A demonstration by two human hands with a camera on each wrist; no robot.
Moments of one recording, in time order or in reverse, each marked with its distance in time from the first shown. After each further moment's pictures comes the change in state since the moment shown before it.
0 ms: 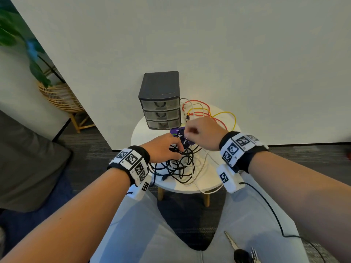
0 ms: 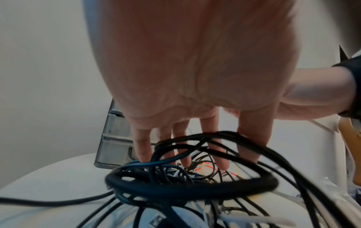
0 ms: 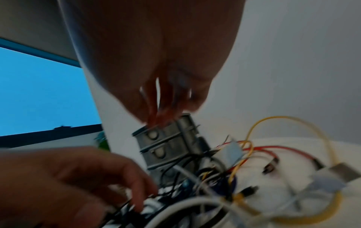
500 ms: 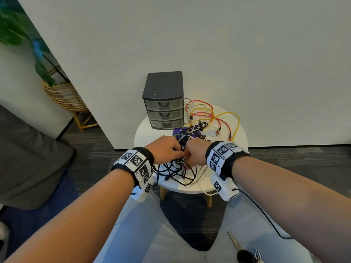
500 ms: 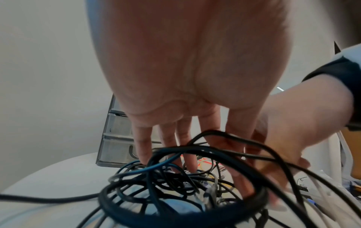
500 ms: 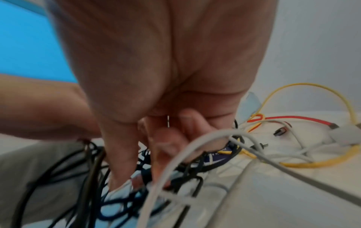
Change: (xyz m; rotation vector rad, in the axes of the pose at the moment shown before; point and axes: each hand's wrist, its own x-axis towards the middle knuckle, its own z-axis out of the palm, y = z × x) left_hand 0.002 -0.004 0.005 0.055 0.001 -0.022; right_hand 0.006 -0.024 0.041 -0.208 -0.541 0.246
